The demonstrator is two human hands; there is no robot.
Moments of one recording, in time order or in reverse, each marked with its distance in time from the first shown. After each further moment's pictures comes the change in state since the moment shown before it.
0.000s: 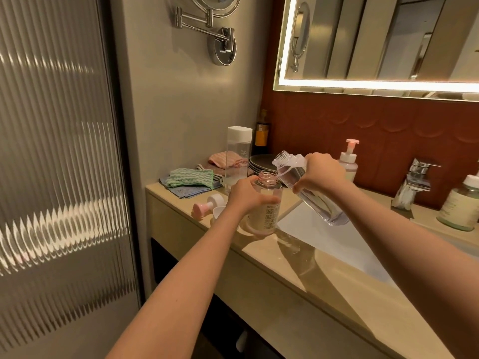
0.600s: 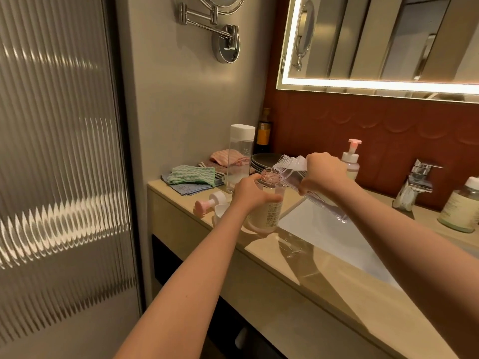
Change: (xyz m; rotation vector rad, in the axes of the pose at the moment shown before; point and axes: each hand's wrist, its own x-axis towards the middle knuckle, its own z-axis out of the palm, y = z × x) left_hand -0.007 0.006 0.001 -0.020 0.012 -0.017; right_hand -0.014 -0.010 -0.008 -0.152 -0.010 -0.022
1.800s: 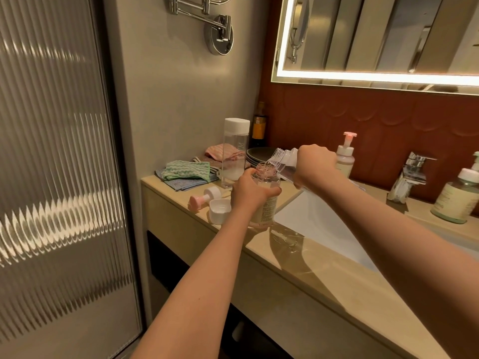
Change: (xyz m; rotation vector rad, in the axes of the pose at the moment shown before) left_hand -0.008 0.001 0.016 -0.028 0.137 -0.013; right_hand -0.003 -0.013 0.001 -0.139 0.054 0.036
